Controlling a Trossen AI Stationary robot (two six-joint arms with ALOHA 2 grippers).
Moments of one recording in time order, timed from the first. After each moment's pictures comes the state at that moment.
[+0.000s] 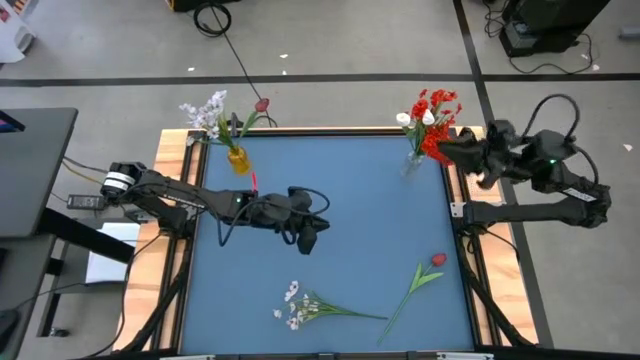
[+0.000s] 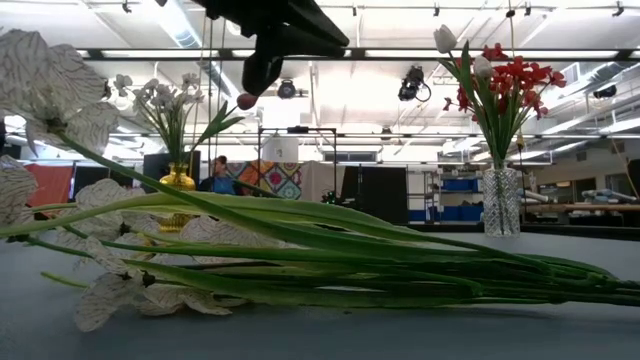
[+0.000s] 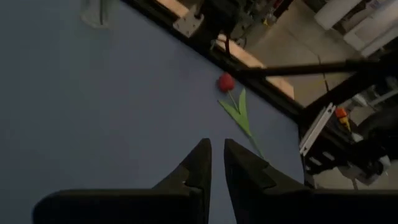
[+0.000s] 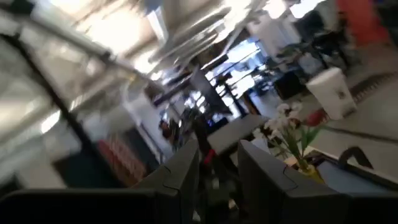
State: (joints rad) left arm -0.15 1.48 1.02 0.04 -0.17 -0.68; right arm -0.15 0.51 0.93 -0.21 0.03 0.58
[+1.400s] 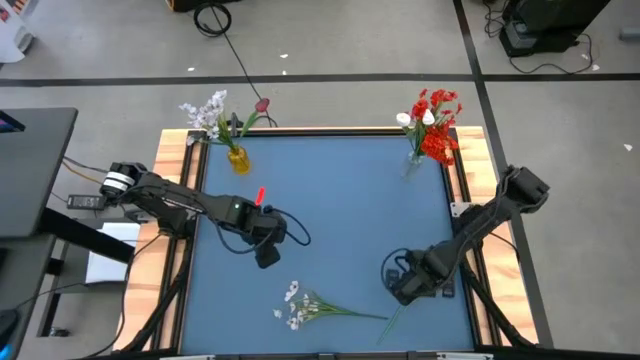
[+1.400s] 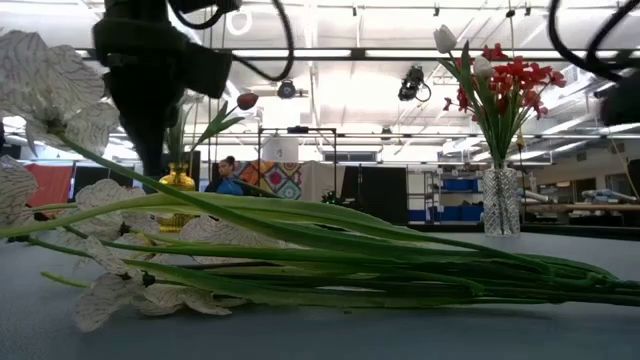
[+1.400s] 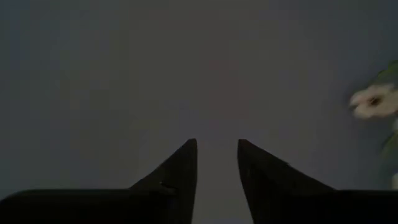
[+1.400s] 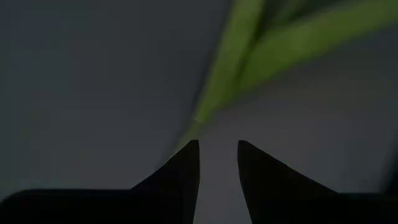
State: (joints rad) left arm -0.20 1.48 1.02 -0.87 -0.05 -0.69; right arm 0.66 1.59 0.93 -0.79 -0.24 2.45
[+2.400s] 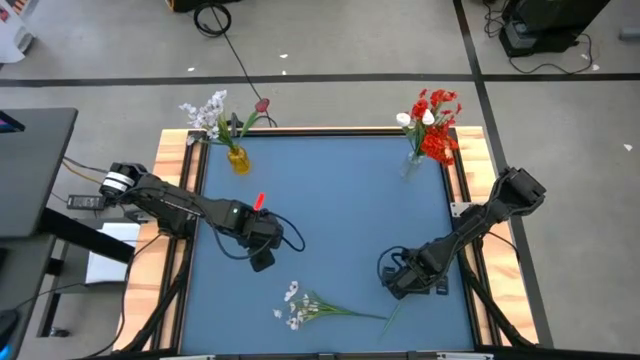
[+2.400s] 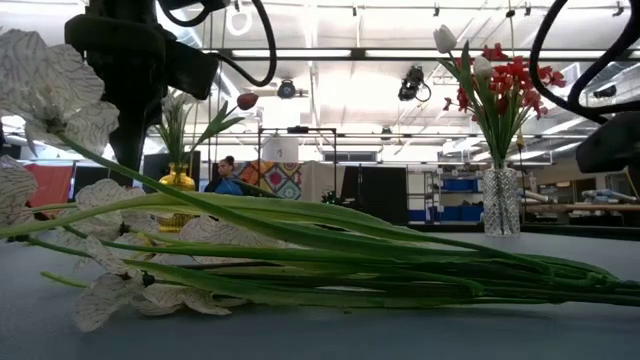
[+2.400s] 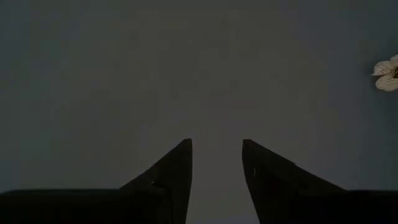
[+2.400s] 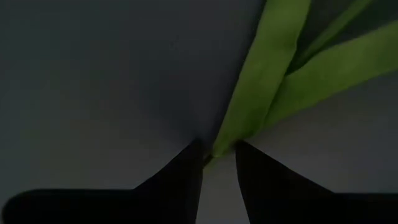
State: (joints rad) left arm -0.25 1.48 1.02 -0.95 -0.05 -0.74; right arm 0.62 1.64 0.82 -0.60 -0.25 2.42
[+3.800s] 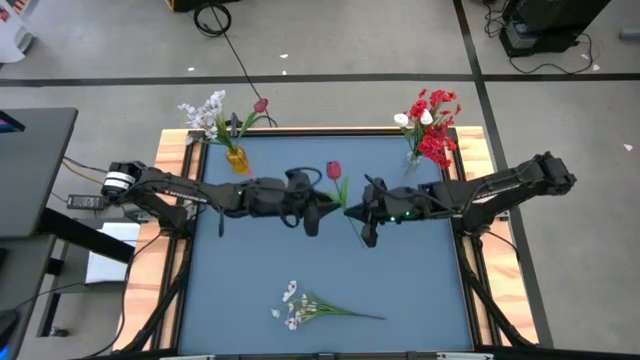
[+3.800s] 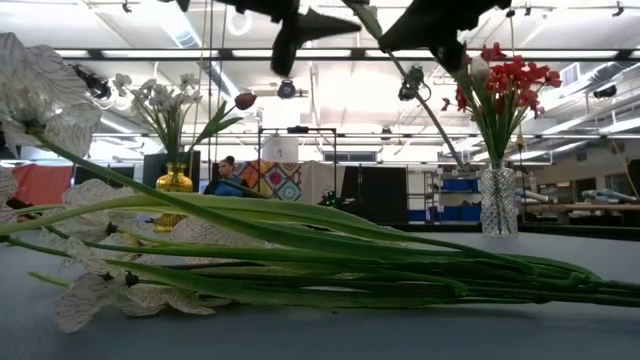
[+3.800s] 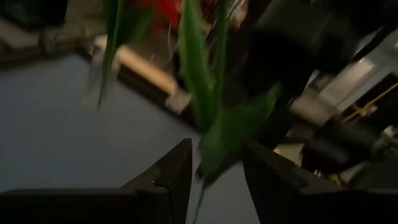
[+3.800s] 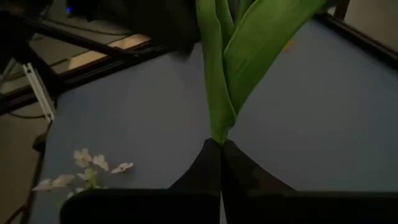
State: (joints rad) left arm -0.08 1.48 1.02 0.30 -0.21 -0.60; right arm 0.17 1.27 0.95 -0.21 0.27 0.45
